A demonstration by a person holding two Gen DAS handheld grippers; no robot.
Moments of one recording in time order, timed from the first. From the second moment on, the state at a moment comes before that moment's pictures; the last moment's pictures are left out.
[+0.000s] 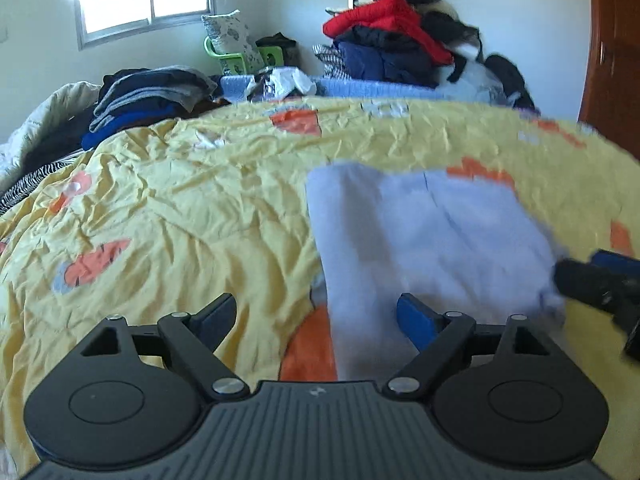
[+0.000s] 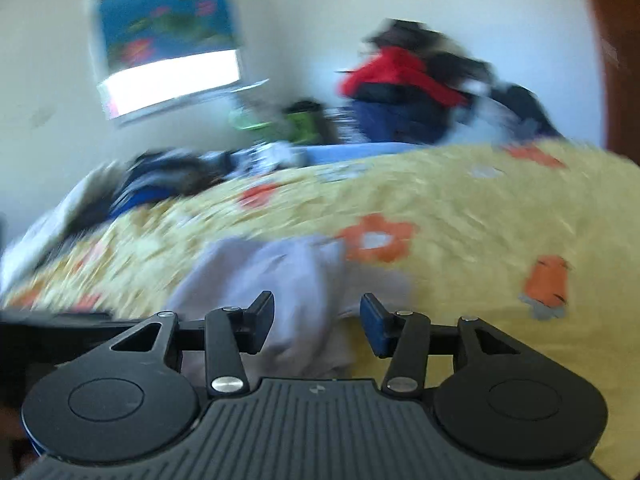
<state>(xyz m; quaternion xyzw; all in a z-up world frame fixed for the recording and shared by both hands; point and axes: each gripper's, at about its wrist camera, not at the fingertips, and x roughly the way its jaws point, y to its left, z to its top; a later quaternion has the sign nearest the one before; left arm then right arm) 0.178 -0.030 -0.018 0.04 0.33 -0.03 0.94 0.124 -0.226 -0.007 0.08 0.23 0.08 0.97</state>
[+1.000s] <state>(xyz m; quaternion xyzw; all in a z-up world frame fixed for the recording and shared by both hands) 0.133 -0.021 -0.024 -0.01 0.34 -0.01 0.94 0.105 -0.229 -0.037 0.12 0.32 0.06 0.94</state>
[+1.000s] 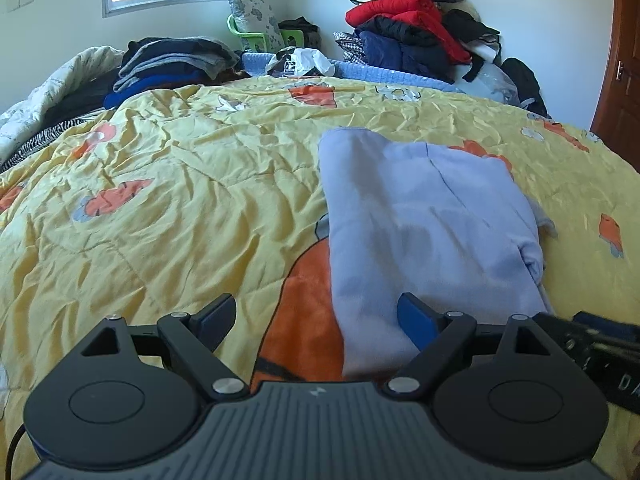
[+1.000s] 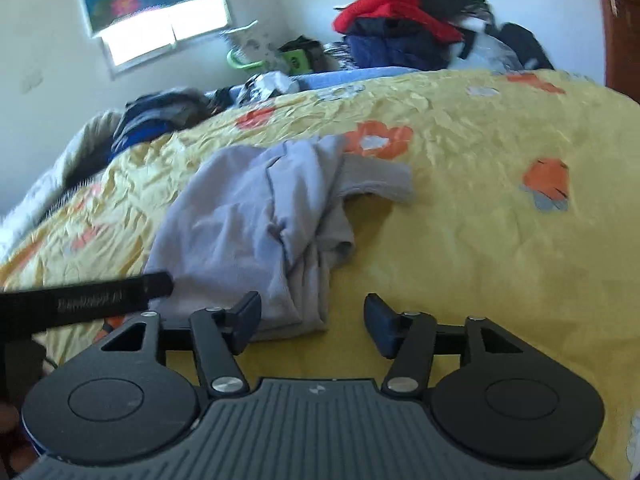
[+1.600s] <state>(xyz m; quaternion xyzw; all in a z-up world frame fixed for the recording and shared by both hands) 0.097 -0.018 -0.026 -0.02 0.36 -0.02 0.93 0.065 -0.219 -0.029 0.10 0.32 0.08 0.94</state>
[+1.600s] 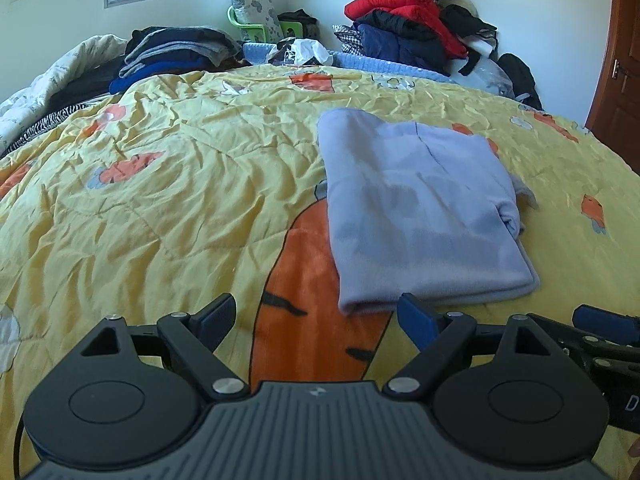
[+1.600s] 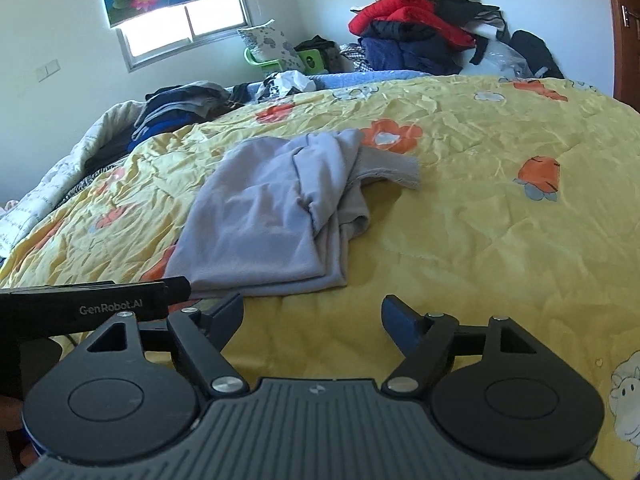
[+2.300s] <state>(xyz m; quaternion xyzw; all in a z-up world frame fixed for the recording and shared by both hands) 0.071 -0.009 -0.038 -0.01 0.36 -0.01 0.93 0.041 -0.210 -0.035 0.08 0.33 0.09 0.93</state>
